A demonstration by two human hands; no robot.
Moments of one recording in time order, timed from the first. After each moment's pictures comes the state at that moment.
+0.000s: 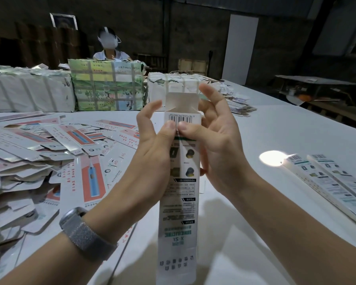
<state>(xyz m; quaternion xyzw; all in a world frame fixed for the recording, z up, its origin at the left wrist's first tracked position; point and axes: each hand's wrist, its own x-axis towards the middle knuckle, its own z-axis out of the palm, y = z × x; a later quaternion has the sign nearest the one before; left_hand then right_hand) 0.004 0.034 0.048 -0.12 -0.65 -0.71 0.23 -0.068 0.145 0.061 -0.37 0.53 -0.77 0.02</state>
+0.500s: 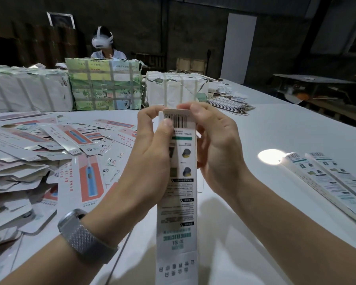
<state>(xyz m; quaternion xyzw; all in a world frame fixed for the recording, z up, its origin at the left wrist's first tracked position) 0.004 0.036 0.047 -0.06 -0.68 -0.68 0.26 -0.059 0.144 0.061 -0.34 0.55 -0.76 0.02</state>
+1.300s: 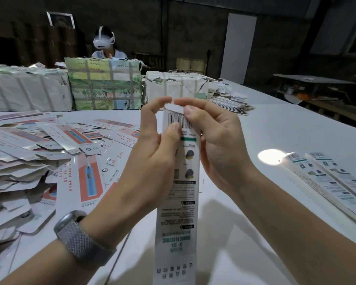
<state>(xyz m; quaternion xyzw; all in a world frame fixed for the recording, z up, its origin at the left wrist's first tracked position) 0.008 0.038 0.050 -0.13 -0.72 -0.62 0.28 -0.061 0.147 0.070 -0.34 0.54 -0.77 0.03</state>
